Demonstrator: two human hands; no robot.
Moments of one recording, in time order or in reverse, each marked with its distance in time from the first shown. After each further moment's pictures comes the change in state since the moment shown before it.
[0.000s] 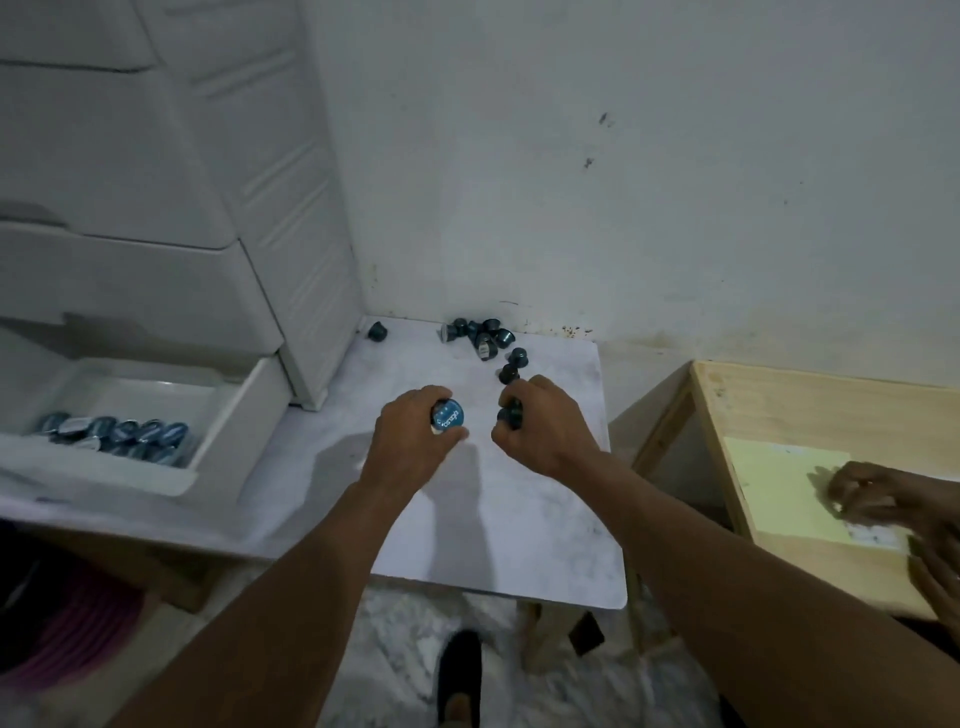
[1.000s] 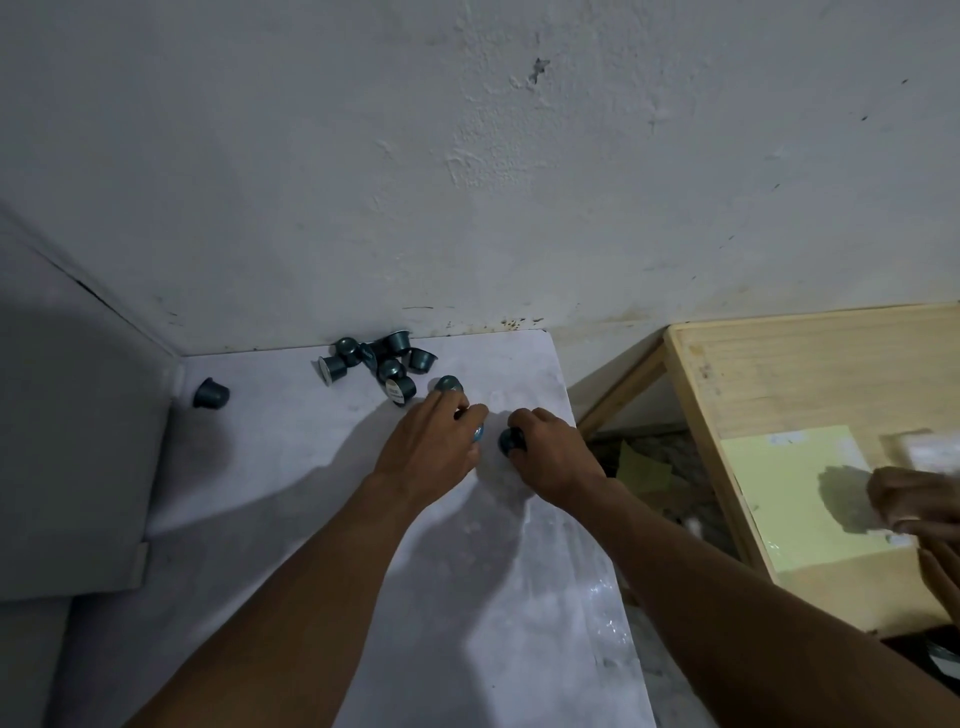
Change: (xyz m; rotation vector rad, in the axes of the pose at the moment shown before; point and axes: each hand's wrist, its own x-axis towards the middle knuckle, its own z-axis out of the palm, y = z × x) left_hand 0.214 -0.031 0.170 0.381 -0.433 0.638; right_hand 0.145 0.168 0.068 -0.083 -0.312 0.442
